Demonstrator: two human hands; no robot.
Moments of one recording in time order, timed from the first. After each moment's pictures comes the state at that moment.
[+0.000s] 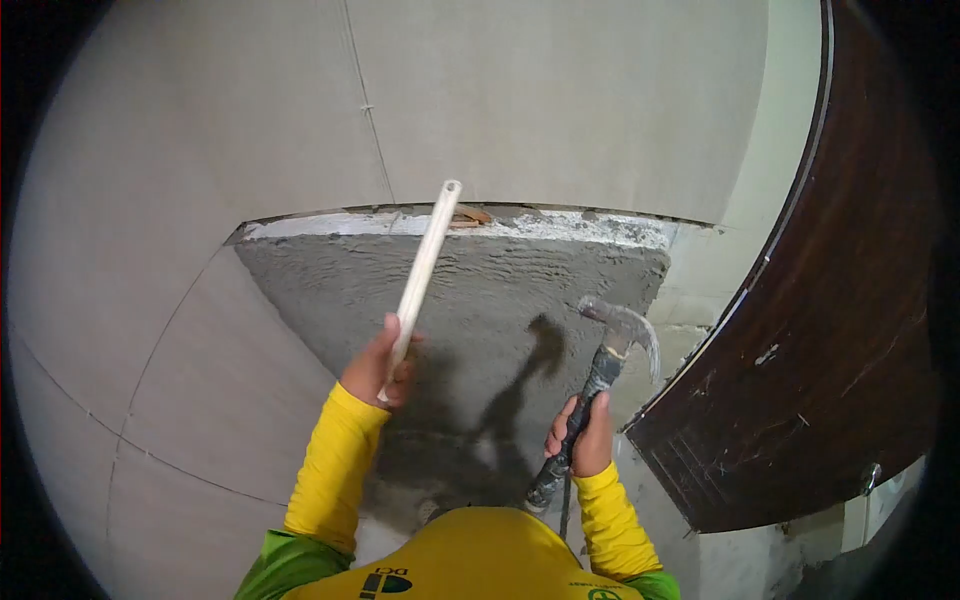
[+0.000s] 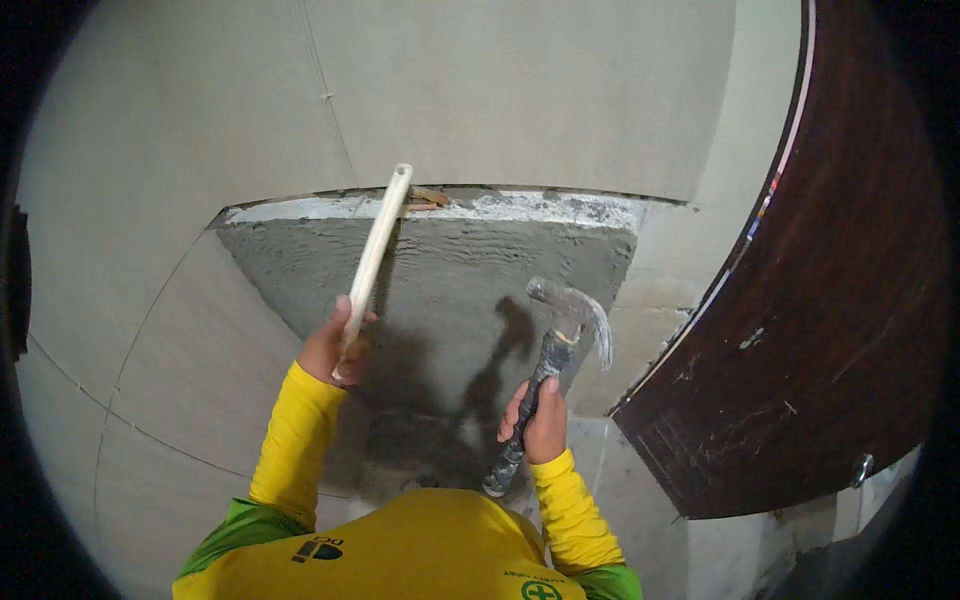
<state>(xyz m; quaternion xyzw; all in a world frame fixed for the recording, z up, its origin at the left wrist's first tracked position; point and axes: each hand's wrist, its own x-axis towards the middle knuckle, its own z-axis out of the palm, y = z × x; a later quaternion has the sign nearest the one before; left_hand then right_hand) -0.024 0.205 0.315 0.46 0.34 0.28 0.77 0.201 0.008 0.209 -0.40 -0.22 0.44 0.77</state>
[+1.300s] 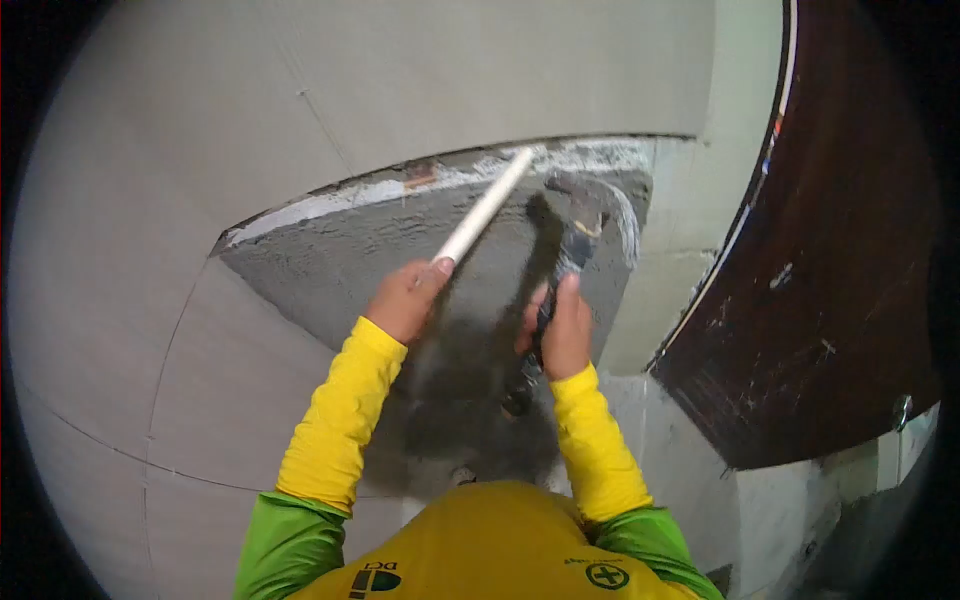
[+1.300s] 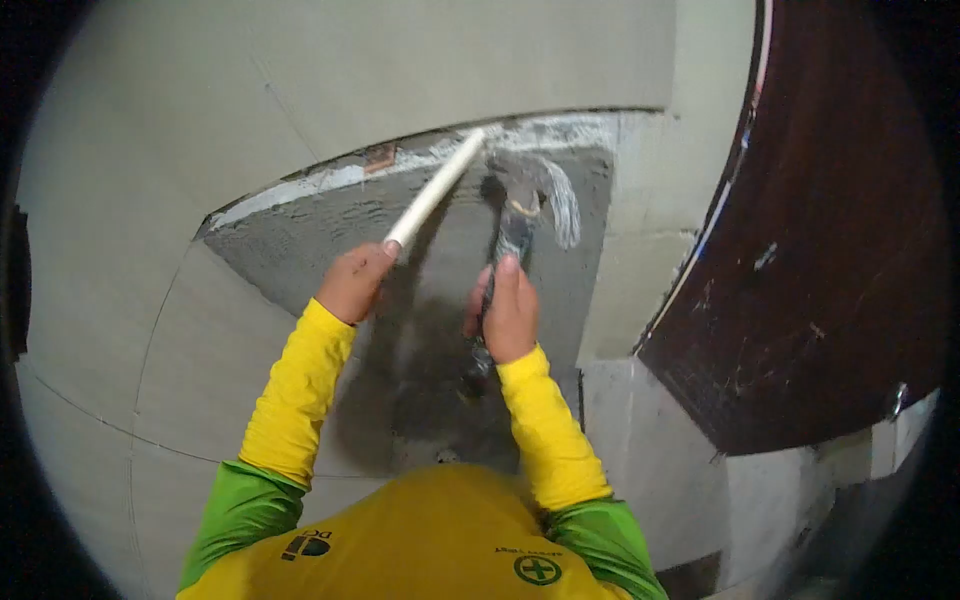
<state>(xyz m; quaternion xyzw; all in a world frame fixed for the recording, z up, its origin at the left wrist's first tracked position) 0.060 0.211 0.322 0.83 0.36 0.27 0.33 0.211 0.073 0.249 -0.43 -0.25 0.33 0.80</state>
